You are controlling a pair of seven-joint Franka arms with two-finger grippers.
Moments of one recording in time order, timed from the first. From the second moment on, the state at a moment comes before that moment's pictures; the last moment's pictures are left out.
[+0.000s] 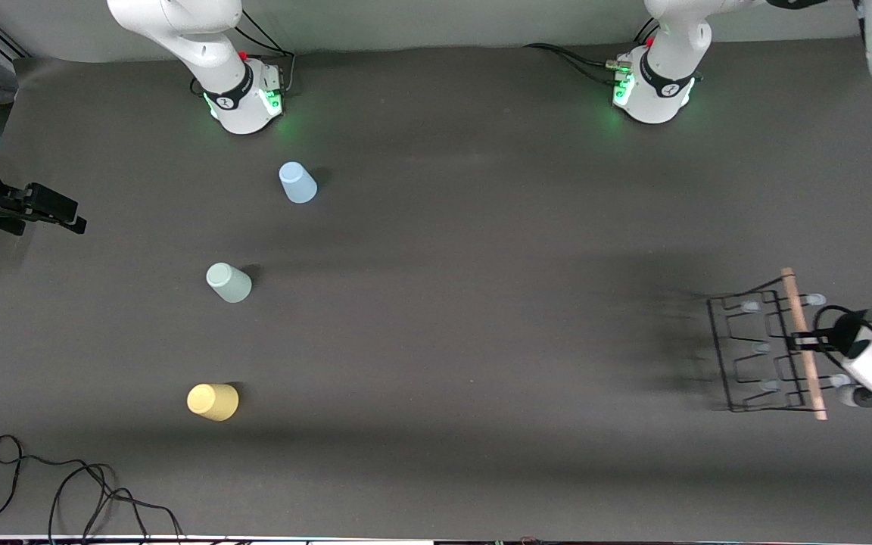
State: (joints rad) left arm 0.10 0.53 -0.05 -1.36 0.03 1.75 -0.02; right arm -0.03 0.00 -0.02 -1.60 0.03 1.57 -0.01
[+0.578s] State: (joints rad) left arm -0.17 0.49 -0.09 -1.32 -0.05 1.69 -0.39; right arm -0.03 0.00 -0.02 -1.60 0.03 1.57 -0.01
